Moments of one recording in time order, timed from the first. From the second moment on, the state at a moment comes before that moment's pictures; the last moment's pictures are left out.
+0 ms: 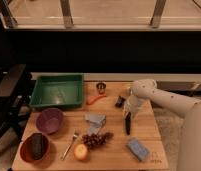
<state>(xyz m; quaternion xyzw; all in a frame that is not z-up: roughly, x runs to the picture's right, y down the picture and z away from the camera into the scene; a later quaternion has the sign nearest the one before) 0.177 0.174 0.878 -0.28 0.26 0.80 0.47</state>
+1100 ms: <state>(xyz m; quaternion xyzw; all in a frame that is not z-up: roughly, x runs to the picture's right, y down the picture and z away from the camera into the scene) 0.107 0.082 0.834 -0.25 0.14 0.78 0.55</state>
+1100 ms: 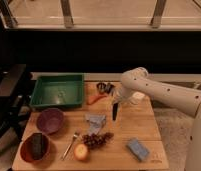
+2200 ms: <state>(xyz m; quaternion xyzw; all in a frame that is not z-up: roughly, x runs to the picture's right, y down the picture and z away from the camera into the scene) -0.027 0.049 0.765 -0.53 -0.13 0.50 0.67</state>
